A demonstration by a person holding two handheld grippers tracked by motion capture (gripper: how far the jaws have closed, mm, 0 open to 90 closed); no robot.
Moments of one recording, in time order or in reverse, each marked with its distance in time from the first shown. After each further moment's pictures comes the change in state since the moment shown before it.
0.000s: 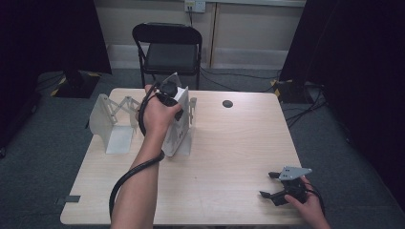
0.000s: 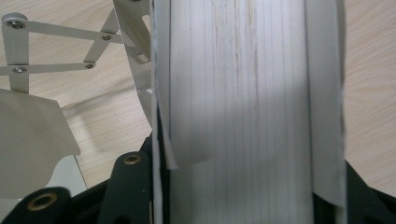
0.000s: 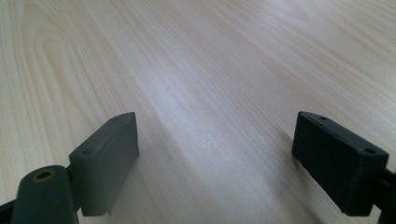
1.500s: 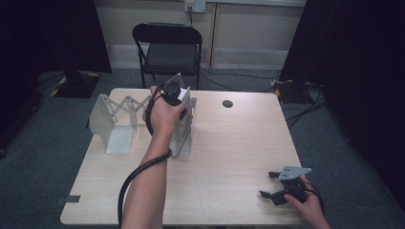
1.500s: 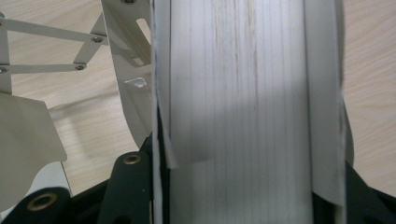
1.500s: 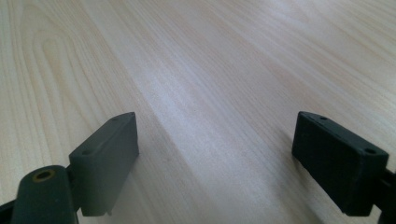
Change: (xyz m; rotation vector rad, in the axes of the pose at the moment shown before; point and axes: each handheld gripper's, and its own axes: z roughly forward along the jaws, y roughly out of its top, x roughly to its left) left arm -0.004 0.009 0.017 0.004 0.010 -0.060; right arm -0.001 0.001 0.001 -0.002 0.001 -0.002
